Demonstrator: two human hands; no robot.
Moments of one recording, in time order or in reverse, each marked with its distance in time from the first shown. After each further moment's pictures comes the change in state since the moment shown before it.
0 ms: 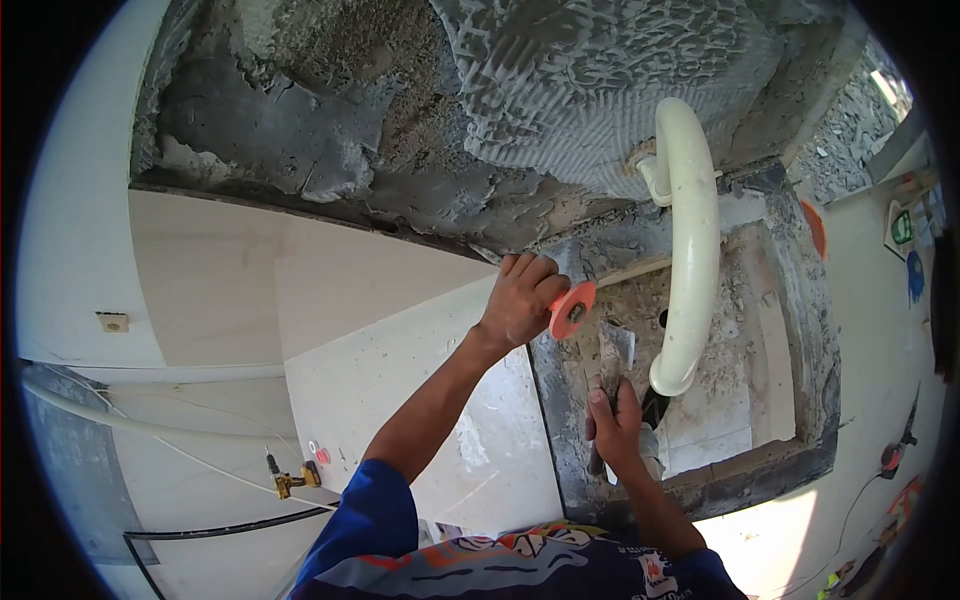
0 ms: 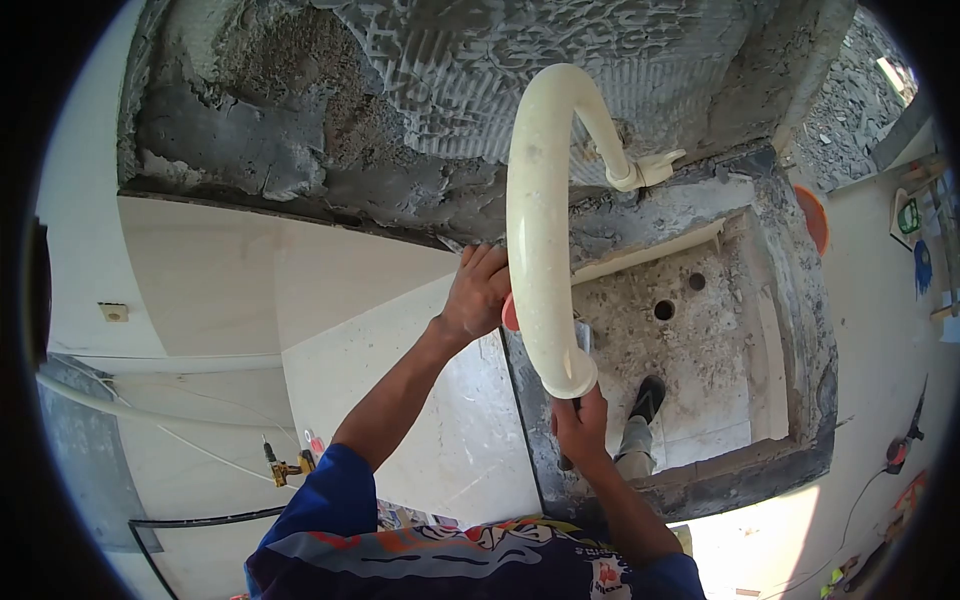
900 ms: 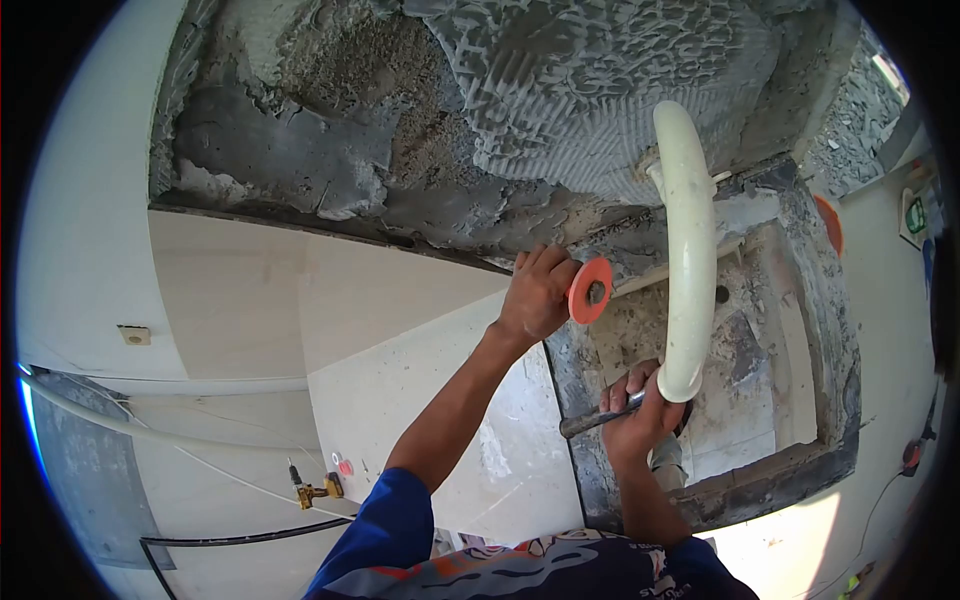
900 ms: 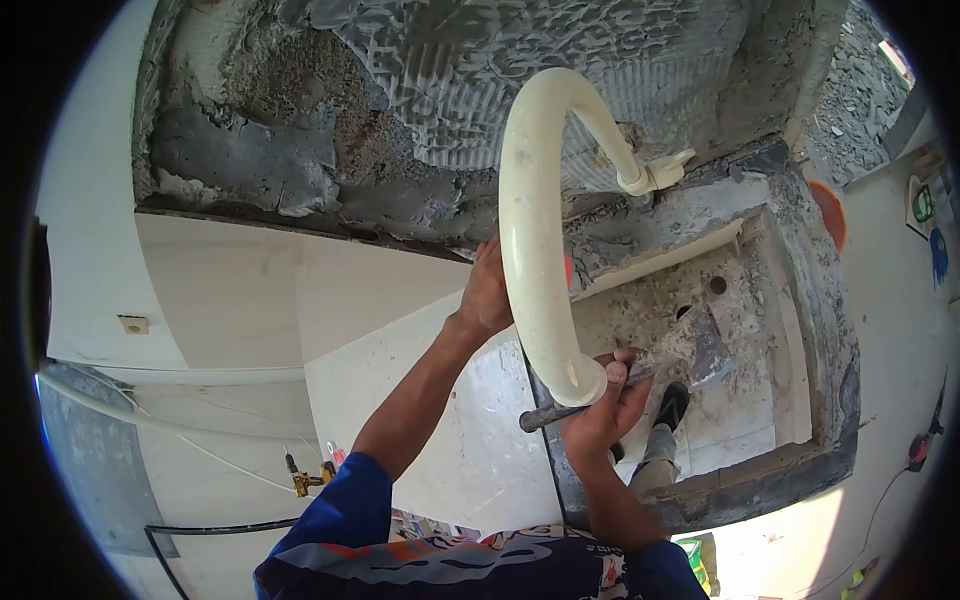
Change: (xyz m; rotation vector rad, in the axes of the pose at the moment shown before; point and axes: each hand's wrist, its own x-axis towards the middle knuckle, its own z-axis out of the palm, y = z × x) left_hand 0.023 -0.008 -0.002 -0.034 0.010 -0.090; right_hand 0.030 -0.043 0.045 0.639 0.405 -0.258
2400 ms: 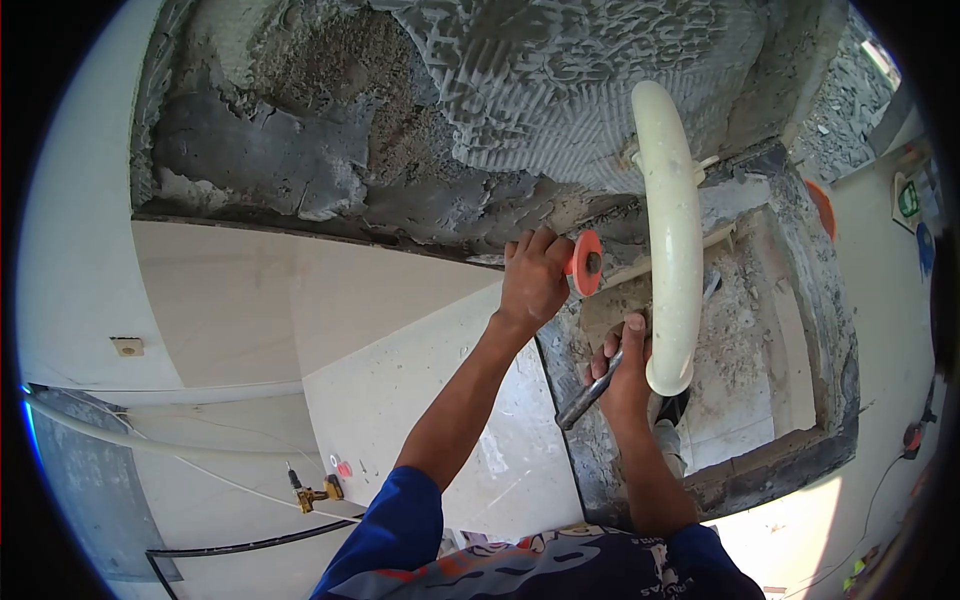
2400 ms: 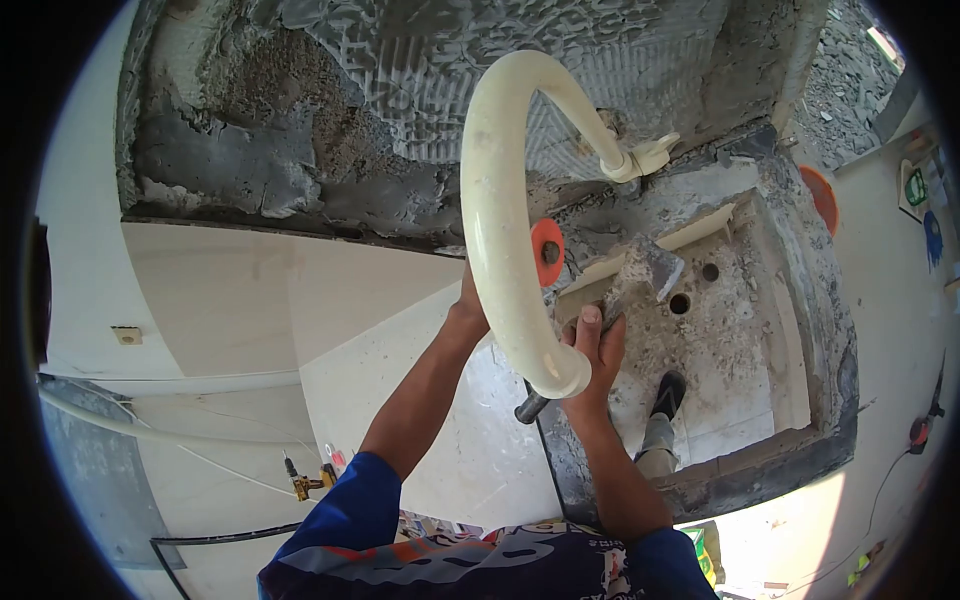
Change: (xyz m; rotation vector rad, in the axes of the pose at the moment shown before) left_hand -0.009 -0.015 0.040 -0.213 0.044 -0.256; right_hand 0.038 0.028 -0.003 -0.284 -0.072 0.276
